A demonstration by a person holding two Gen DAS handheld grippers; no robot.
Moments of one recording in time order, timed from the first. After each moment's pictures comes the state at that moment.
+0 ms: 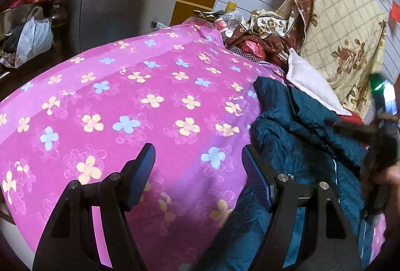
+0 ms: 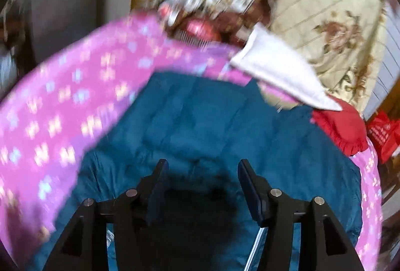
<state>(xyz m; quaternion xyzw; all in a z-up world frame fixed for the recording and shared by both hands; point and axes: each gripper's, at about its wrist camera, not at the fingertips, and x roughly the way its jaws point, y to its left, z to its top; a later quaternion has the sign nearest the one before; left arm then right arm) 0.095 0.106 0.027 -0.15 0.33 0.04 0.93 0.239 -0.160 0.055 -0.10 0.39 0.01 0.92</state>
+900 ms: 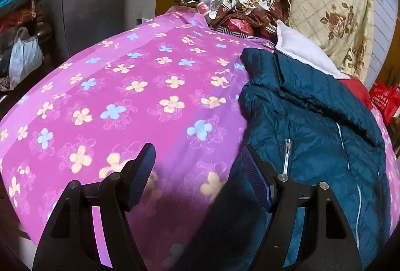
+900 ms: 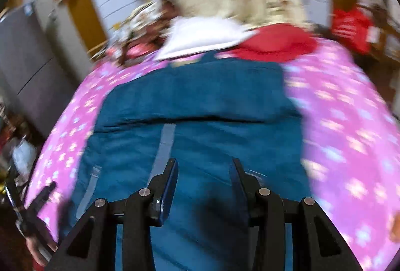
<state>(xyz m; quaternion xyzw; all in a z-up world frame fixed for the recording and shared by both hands) 0.081 0.068 0.015 -0.08 0.36 0.01 0.93 0.005 -0.378 0.091 0.14 0.39 -0.06 0.91</state>
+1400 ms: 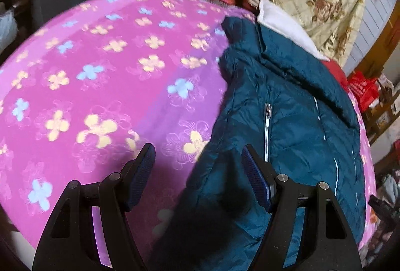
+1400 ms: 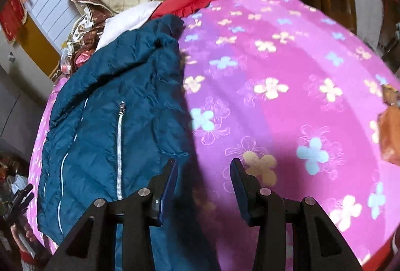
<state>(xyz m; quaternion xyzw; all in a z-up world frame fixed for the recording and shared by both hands) 0.083 0.076 -0.001 -0.13 0.46 -0.08 0.88 -0.109 -0.508 -0.015 0.26 0.44 -0.12 0.85</state>
